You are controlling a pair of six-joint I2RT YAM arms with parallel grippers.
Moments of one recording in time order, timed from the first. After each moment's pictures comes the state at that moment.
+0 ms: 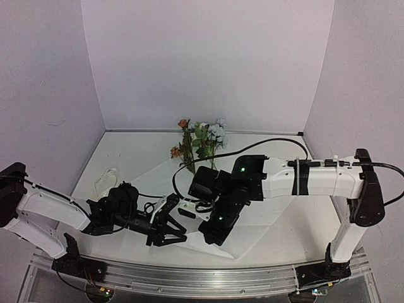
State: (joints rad) left arm -1.04 1.35 0.39 0.57 0.60 -0.22; right arm 1.26 1.82 1.54 -1.05 -0.17 0.23
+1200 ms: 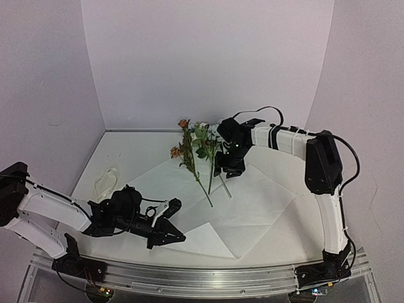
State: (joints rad) left arm -1.07 1.36 0.39 0.51 0.53 -0.20; right arm 0.67 2.24 1.93 -0.93 -0.13 0.60
